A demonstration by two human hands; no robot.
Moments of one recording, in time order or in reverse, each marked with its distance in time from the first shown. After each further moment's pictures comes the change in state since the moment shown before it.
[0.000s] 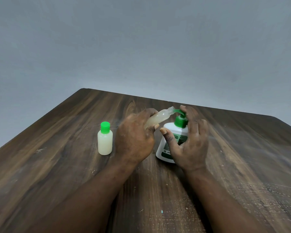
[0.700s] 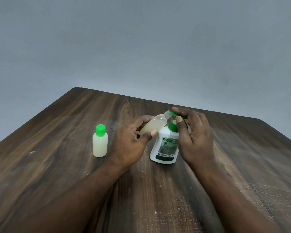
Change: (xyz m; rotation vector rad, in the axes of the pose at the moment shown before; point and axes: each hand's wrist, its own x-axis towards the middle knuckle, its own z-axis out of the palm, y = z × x) left_hand -0.005 0.002 -0.015 -0.530 -0.190 -0.096; right_hand 0.036 -0.012 -0.035 0.138 -0.176 0.135
